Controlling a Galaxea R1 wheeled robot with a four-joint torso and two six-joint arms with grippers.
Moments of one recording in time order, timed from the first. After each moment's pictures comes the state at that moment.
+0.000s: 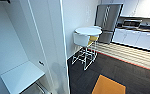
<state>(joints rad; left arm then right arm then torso) 1.42 3.08 -2.75 1.90 -0.07 -1.58 -1.53 3.09 -2.76 0.00 0.15 0.04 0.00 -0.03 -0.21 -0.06</state>
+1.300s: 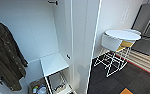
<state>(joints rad) 1.42 3.09 -2.75 1.90 -0.05 -1.58 -1.53 3.09 -2.76 0.00 0.15 0.04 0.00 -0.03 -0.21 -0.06</state>
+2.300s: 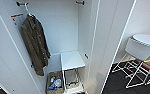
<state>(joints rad) 1.42 3.09 -2.75 1.90 -0.05 -1.58 -1.53 3.09 -2.76 0.00 0.15 0.04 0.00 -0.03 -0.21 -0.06</state>
